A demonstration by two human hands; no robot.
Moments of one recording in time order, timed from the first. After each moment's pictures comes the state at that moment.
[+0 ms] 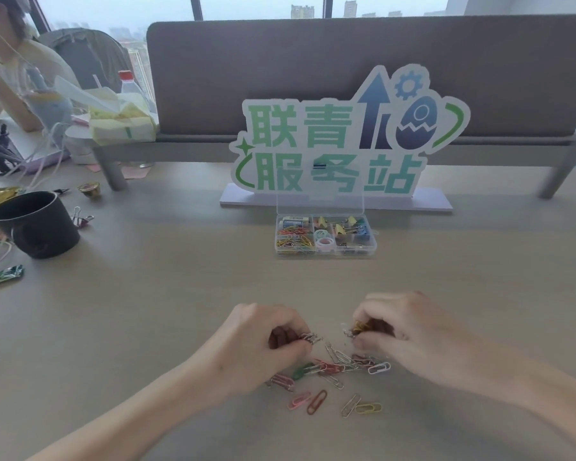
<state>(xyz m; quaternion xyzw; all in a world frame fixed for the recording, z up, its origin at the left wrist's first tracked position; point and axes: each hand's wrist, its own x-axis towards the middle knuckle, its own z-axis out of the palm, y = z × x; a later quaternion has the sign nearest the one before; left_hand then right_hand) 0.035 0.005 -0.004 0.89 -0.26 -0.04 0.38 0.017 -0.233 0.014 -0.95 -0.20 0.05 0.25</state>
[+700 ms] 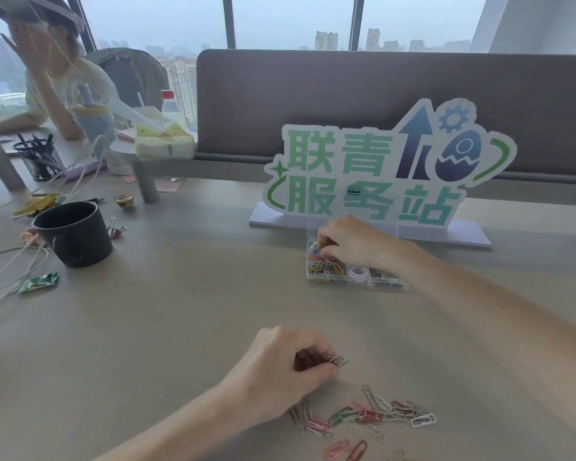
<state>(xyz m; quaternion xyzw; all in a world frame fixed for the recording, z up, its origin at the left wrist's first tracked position) 0.052 0.016 -0.018 0.86 -0.23 -0.03 0.45 0.218 -0.166 0.031 -0.97 -0.24 0.01 0.08</state>
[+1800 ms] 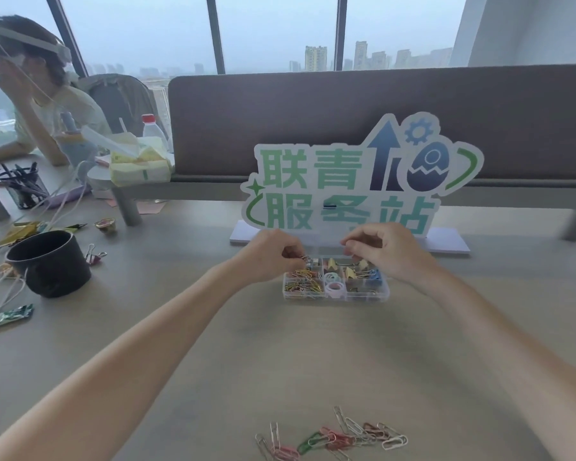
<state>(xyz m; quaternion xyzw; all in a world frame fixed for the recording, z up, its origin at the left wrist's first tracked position) 0.223 -0.015 0.031 0.94 -0.25 0.02 0.24 0.186 -0.251 0.032 -0.89 -0.14 -0.09 0.42</state>
